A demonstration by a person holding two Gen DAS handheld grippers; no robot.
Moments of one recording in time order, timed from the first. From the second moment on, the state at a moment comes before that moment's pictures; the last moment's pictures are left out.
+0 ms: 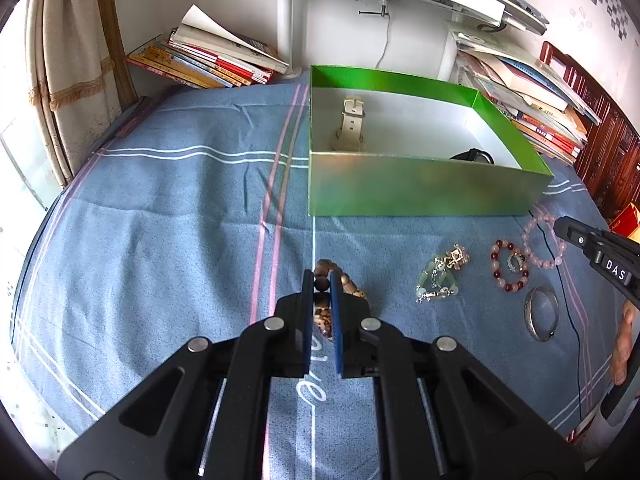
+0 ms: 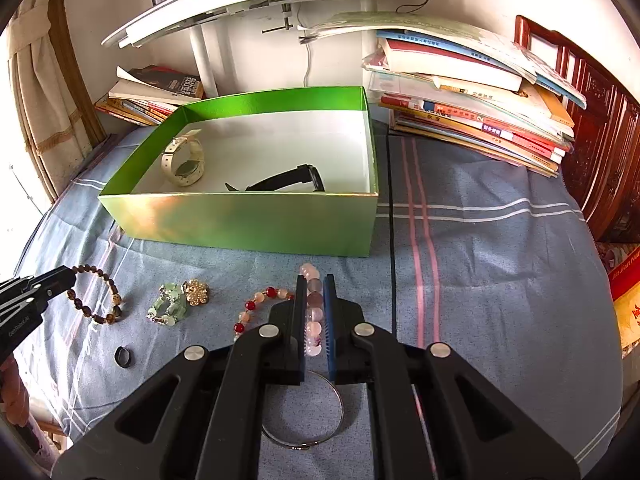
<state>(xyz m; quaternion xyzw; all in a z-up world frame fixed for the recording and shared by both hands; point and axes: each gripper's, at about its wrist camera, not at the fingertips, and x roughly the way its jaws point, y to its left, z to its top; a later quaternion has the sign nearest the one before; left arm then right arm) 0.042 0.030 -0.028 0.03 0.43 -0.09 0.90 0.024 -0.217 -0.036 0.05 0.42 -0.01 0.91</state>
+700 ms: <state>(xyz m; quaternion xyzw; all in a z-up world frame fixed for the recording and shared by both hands) 0.060 0.004 0.065 0.07 0.34 -0.13 0.93 0.037 -0.206 0.034 0.03 0.34 0.01 0.94</state>
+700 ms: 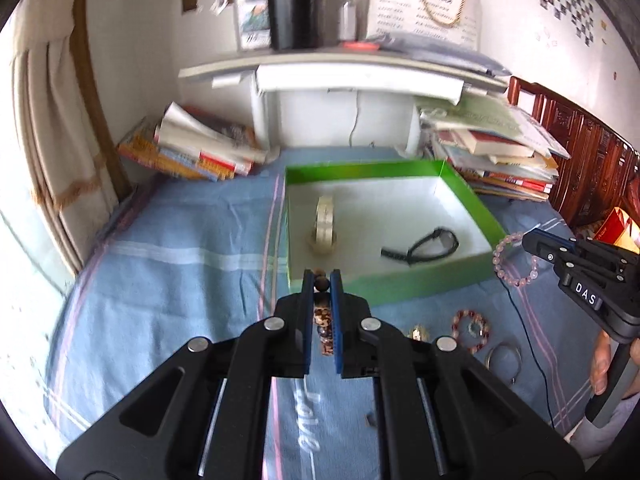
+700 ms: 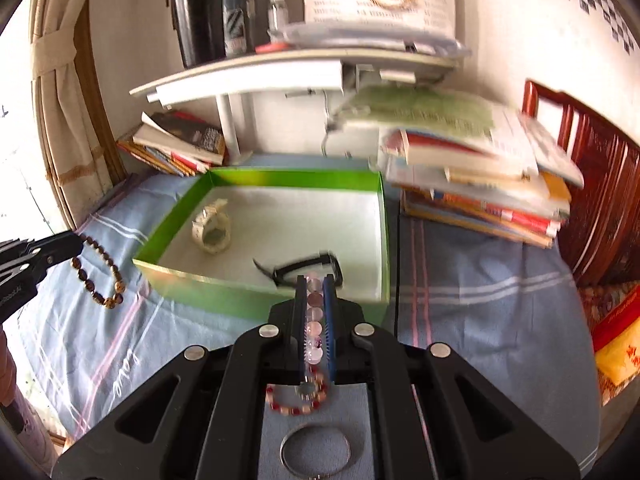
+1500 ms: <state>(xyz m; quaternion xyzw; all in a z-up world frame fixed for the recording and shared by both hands) 0.099 -0.023 0.012 0.08 0.40 -0.12 0.91 0.044 -0.217 0.014 0.04 0.36 0.00 0.93</state>
